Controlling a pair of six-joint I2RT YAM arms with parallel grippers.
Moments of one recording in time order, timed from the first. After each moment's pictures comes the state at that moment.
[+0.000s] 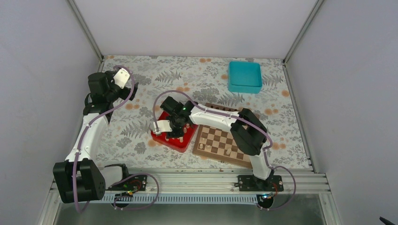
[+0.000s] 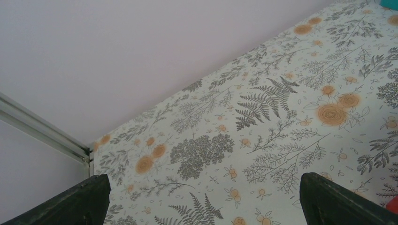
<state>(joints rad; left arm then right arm) 0.11 1.16 0.88 -0.12 0.32 0.49 1.02 2.04 1.56 -0.68 -0.30 -0.84</state>
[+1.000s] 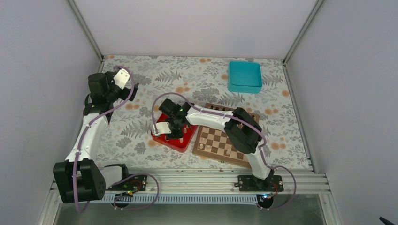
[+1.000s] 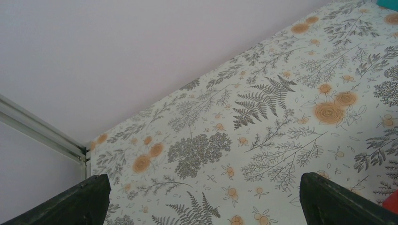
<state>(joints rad) 0.11 1.16 0.87 -0.12 0.33 0.49 1.02 2.10 1.58 -0.69 -0.31 -0.85</state>
